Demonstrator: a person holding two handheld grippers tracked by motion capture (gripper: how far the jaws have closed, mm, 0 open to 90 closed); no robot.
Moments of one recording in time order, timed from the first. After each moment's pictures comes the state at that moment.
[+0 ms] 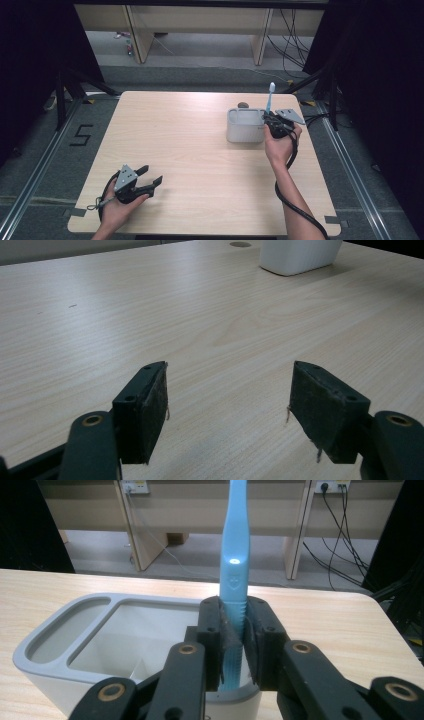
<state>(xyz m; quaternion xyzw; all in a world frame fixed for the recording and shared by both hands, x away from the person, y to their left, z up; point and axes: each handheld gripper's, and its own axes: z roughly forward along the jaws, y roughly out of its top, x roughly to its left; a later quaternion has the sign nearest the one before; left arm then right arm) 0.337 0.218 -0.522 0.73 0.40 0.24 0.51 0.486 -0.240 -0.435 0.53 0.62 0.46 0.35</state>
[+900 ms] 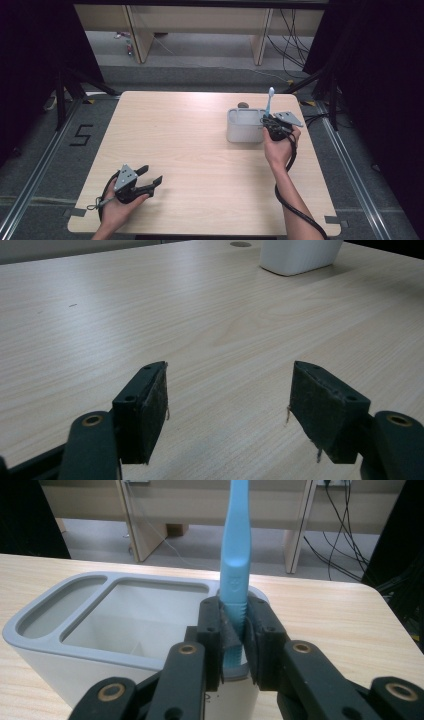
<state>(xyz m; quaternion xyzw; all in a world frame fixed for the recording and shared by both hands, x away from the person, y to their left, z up) 0.337 0.218 -0.522 0.73 0.40 0.24 0.51 0.485 -0.240 -0.444 0.53 0.63 0.45 0.35</state>
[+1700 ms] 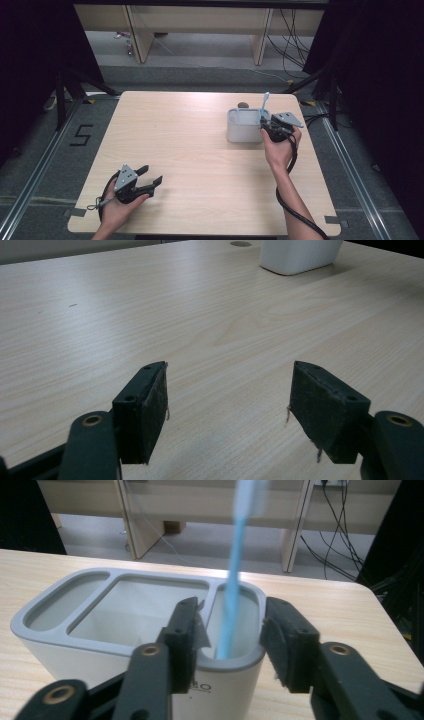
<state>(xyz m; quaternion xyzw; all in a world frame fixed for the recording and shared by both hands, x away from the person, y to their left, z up) 0.337 0.218 -0.522 0.73 0.40 0.24 0.51 0.479 -0.239 -0.440 0.52 0.63 0.44 0.36</state>
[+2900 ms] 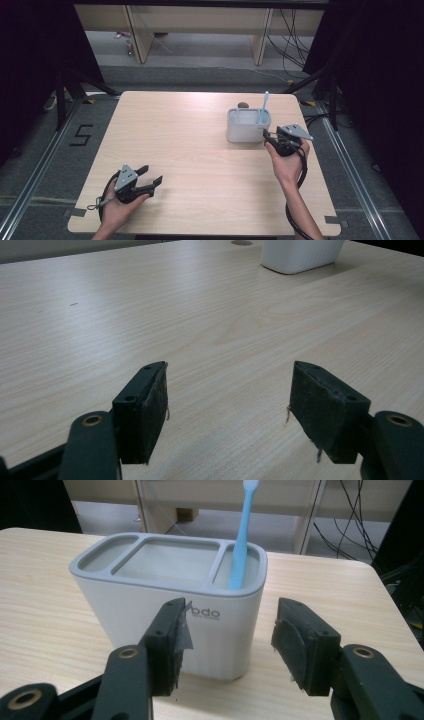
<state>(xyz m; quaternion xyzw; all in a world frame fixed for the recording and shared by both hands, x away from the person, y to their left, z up) 0.338 0.217 -0.523 0.73 0.40 0.24 0.51 0.433 -0.252 -0.440 0.52 0.65 0.44 0.33</state>
